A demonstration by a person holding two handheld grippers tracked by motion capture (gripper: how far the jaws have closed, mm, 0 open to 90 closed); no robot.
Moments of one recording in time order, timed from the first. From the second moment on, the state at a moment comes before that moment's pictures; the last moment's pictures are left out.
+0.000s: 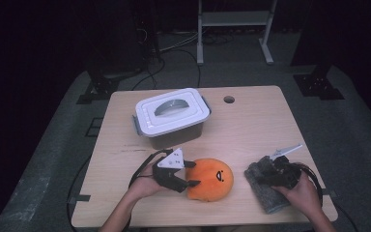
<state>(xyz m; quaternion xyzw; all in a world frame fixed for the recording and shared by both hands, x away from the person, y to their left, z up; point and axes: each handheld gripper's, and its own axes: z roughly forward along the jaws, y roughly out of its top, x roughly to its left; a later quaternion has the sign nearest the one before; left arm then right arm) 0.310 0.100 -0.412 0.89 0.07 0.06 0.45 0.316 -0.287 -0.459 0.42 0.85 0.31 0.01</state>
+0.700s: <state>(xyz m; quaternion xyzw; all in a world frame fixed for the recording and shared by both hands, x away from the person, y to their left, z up) 0.312 0.087 -0.420 0.87 0.09 0.06 0.48 0.292 -0.264 -0.394 0.32 0.83 0.46 -0.02</state>
